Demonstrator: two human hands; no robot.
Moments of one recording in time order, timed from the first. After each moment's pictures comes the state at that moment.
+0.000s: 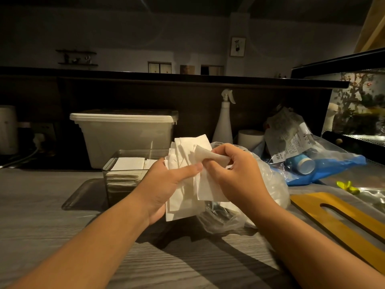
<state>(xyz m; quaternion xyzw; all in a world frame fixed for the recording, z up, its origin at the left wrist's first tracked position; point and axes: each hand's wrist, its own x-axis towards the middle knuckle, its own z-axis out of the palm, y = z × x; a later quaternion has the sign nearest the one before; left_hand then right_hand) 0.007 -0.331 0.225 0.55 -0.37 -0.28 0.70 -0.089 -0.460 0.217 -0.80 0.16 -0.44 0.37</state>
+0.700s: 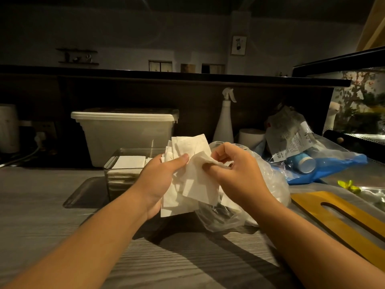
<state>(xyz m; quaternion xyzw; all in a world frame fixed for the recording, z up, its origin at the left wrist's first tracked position) 0.015 -0.331 0.226 0.58 -0.31 -0.26 0.71 -0.091 -0.460 0.221 -0.83 0.14 -0.42 0.35</state>
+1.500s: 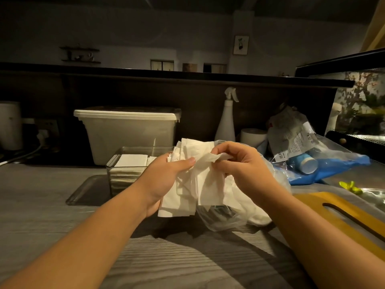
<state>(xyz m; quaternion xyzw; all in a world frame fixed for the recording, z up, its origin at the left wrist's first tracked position) 0.021 -0.331 0.226 0.60 -0.34 -0.28 0.67 -0.094 -0.475 0.230 -0.79 0.07 -0.36 0.49</state>
